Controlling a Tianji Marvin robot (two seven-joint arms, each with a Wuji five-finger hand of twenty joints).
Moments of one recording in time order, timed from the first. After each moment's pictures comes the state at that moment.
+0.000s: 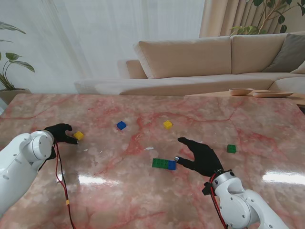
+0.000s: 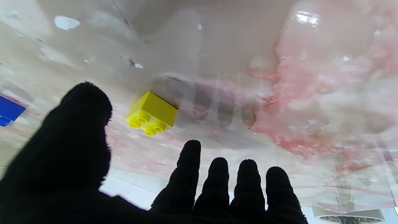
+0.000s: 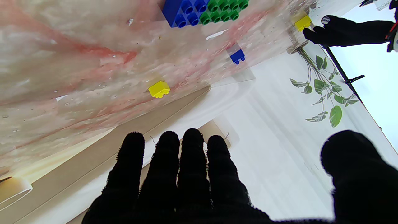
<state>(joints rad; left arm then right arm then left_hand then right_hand) 1.20 -1.01 -1.24 -1.11 0.79 0.18 -0.35 -1.82 -1.10 1.32 -1.74 -0.72 -0.10 -0.10 0.47 -0.45 0.48 -0.04 0.18 0.14 0.44 0.53 0.16 0.09 0.17 0.41 0.08 0.05 0.13 0.50 -0.06 -0.01 0.18 0.67 0.04 -0.25 0.64 -0.05 0.32 0.07 0.12 0.47 0.47 -0.02 0.16 0.16 0.42 -0.10 0.10 0.25 0.18 -0.05 0.48 0.41</state>
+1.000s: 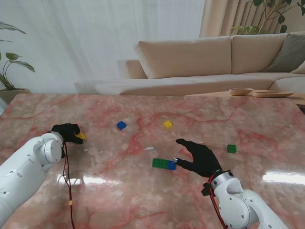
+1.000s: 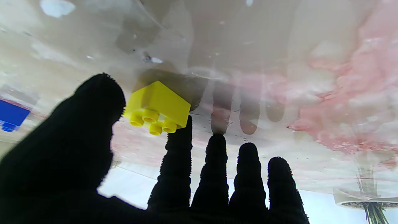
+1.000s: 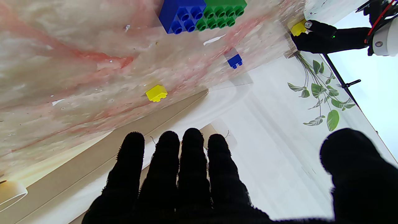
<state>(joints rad) 1.13 -1.04 -1.10 -0.98 0.76 0.15 -0.14 -1.81 -1.10 1.31 -1.74 -0.73 -0.10 -0.09 0.46 -0.58 0.74 -0.10 0.36 -0.02 0.89 0.74 0.35 0.05 0.36 0.47 0.19 0.07 0.28 0.55 -0.05 0.02 0.38 0.66 0.05 -0.26 0.64 -0.05 0.33 0.06 0.13 0.47 0.48 -0.02 0.16 0.16 0.42 -0.10 0.10 0.25 0.18 -0.05 0.48 0.41</state>
